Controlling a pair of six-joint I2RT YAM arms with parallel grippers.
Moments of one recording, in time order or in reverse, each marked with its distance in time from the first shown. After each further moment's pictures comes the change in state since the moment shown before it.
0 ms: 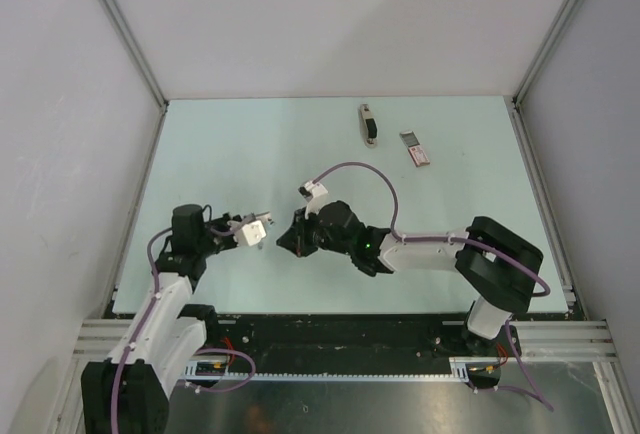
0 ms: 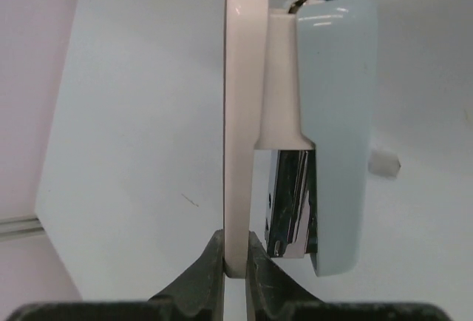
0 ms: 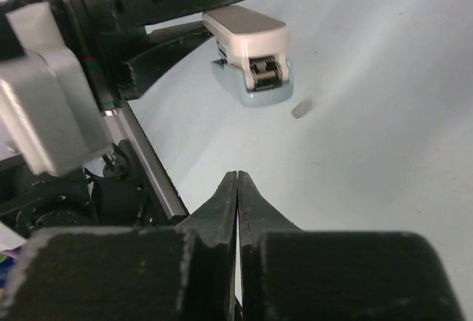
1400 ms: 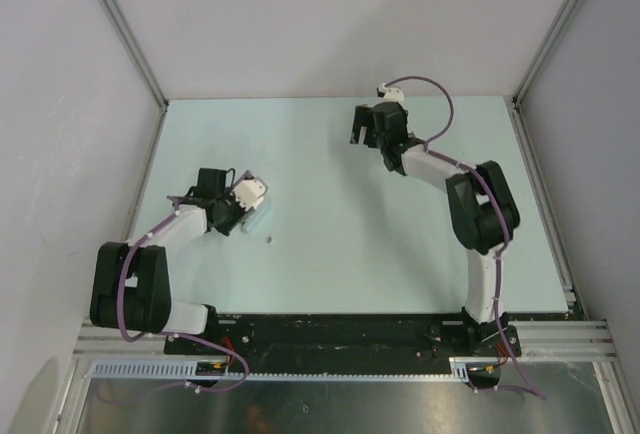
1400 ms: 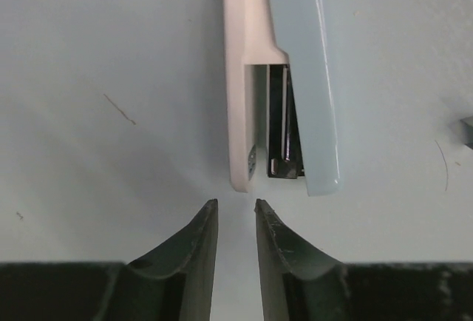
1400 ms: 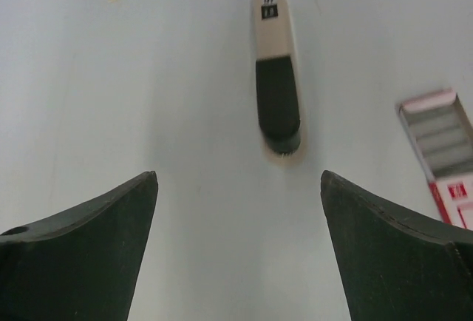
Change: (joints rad) left arm -0.073 0.597 0.312 -0.106 -0.335 -0.427; right arm -0.636 0.288 0.481 -0.303 0.277 -0.322
